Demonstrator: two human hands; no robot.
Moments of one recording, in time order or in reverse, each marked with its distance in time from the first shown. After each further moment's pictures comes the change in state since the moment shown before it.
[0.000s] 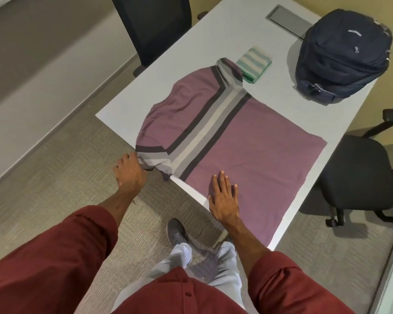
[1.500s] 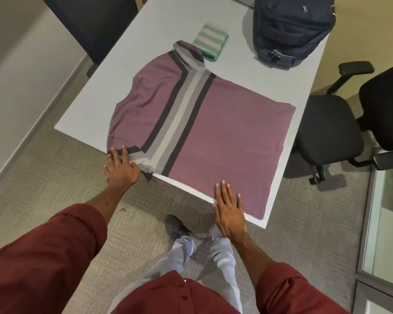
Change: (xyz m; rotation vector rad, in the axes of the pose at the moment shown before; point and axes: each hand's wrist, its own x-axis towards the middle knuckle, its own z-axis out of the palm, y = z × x) left_hand 0.034 0.016 0.035 -0.079 -0.251 0.218; right_hand -0.109 0.021 0.044 0.080 0.120 0.151
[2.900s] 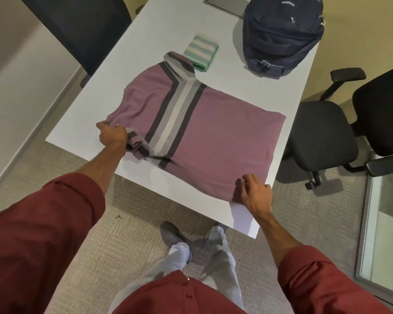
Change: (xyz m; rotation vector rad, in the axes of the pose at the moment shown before) left_hand 0.063 0.121 -0.131 -0.943 0.364 -0.471; right_hand 0.071 0.096 -0.106 0.069 0.197 0.272
